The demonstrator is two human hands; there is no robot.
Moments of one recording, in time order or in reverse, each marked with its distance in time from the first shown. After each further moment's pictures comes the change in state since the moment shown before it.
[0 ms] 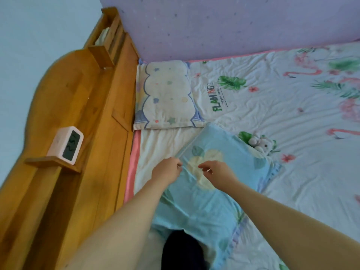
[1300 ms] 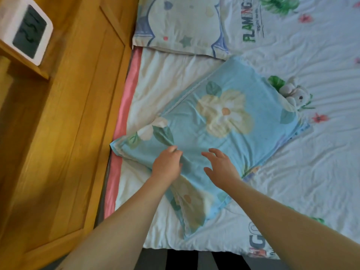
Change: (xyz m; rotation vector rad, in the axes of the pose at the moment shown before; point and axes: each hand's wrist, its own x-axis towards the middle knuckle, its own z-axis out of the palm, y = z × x) left_hand -0.048 -0.089 0.195 -0.022 -0.121 -0.106; right_hand -0.036 0.090 0.158 -0.267 -0.243 0.056
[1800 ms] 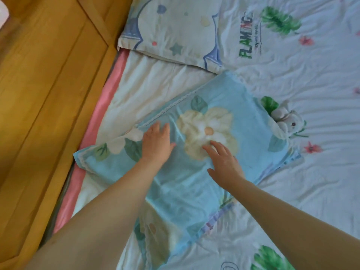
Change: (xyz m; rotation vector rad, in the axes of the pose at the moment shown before) left_hand 0.120 0.051 -0.023 0.141 0.291 -0.134; right_hand 0.077 0.083 -0.064 -0.232 0.085 -0.161
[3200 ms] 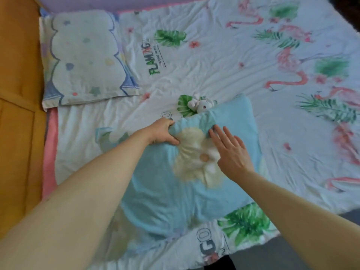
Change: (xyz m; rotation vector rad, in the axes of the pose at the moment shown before) left_hand -0.021 0.223 -0.102 -0.311 -0.547 0.542; right_hand -0.176 0.124 -0.070 -0.103 0.401 0.311
